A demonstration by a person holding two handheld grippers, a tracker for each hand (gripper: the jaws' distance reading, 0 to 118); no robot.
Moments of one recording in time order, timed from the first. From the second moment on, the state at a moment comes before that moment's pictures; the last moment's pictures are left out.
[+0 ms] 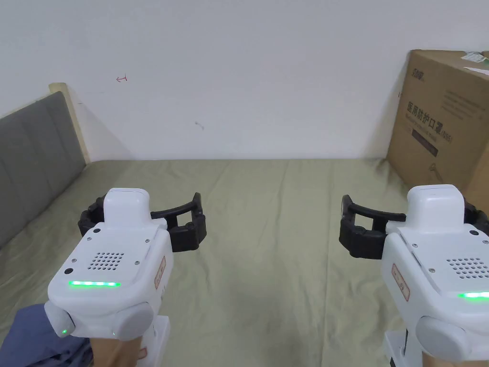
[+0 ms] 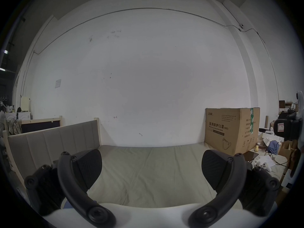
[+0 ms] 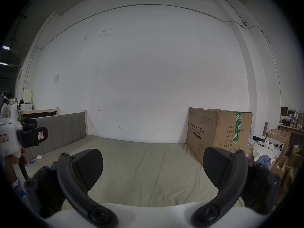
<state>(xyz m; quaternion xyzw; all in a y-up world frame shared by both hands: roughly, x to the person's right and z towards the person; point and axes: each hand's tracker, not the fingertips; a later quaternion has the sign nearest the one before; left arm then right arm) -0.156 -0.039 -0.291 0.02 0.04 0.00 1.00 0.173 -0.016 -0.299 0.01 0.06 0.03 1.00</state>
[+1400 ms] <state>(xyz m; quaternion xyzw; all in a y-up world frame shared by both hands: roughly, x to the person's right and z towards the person) -0.155 -0.040 -0.289 0.03 0.04 0.00 1.00 0.171 -0.015 -0.296 0.02 0.06 0.03 1.00</state>
